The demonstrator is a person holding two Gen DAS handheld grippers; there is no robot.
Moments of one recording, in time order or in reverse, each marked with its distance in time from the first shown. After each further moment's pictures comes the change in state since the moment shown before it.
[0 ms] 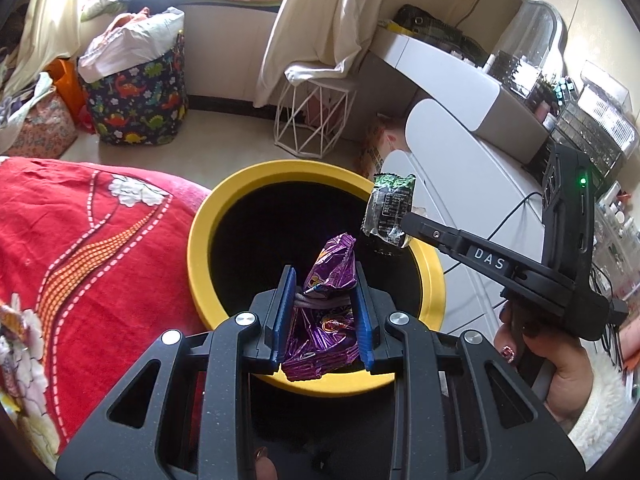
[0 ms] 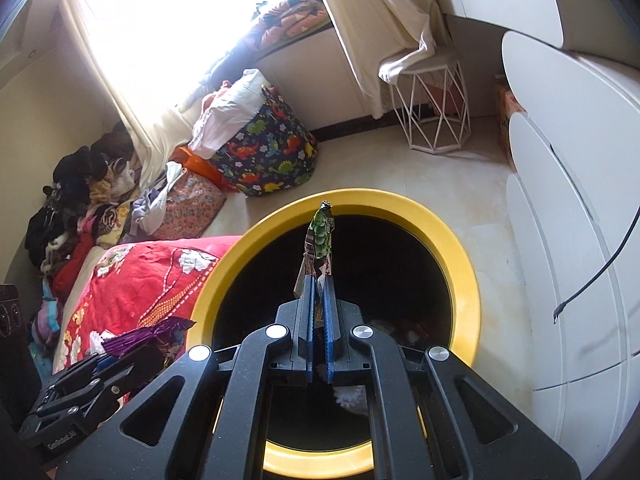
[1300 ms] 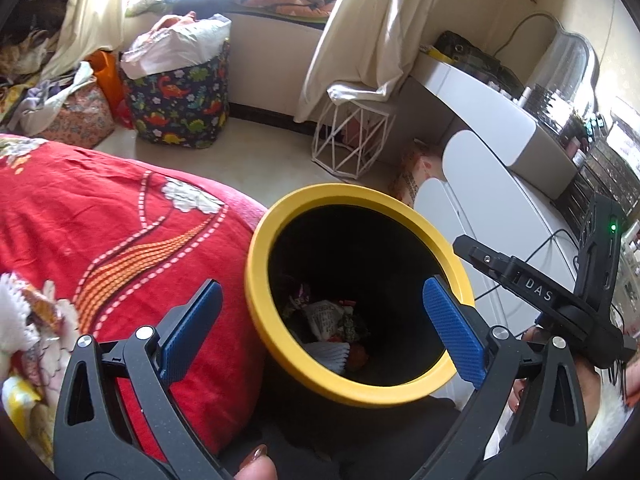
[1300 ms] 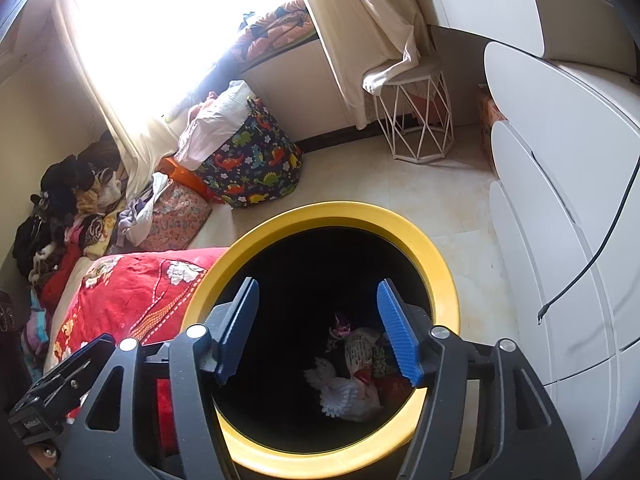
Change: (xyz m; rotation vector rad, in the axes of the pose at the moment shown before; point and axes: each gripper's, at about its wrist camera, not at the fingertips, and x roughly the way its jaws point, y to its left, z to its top) left arm -0.028 0.029 0.004 -0.103 -0.081 0.112; right arm -0.010 0.005 0.004 0.003 -0.055 -0.052
